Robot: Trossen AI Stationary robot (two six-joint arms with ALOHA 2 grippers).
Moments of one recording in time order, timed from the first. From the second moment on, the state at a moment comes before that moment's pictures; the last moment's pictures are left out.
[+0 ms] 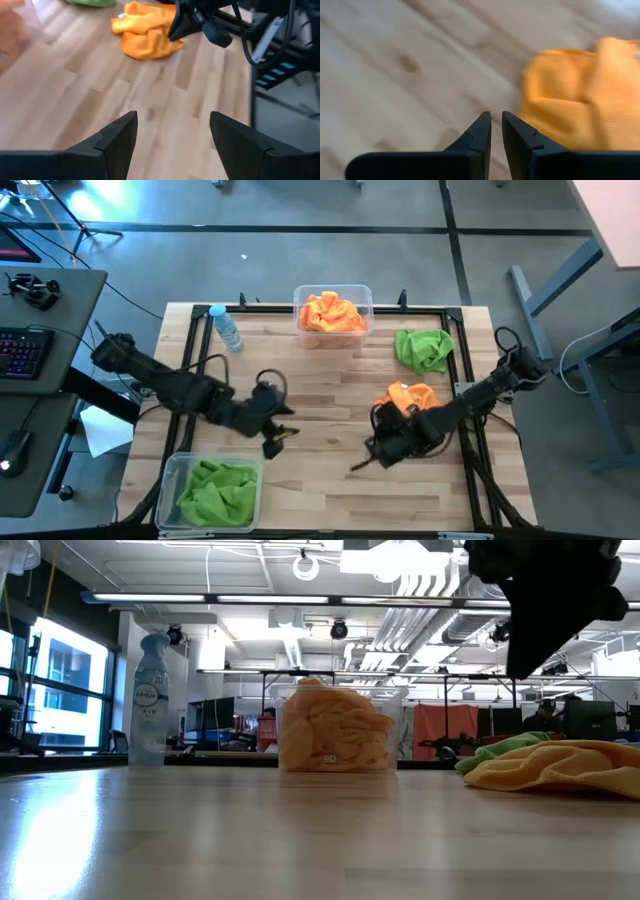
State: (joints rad) left arm -0.45 1.40 1.32 -0.68 -0.42 -0.69; right arm 0.53 1.60 1.18 -1.00 0.42 1.41
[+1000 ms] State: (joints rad) left arm -0.11 1.39 1.14 -0.48 -0.21 -0.25; right arm 0.27 1.58 0.80 -0.99 0.18 1.40
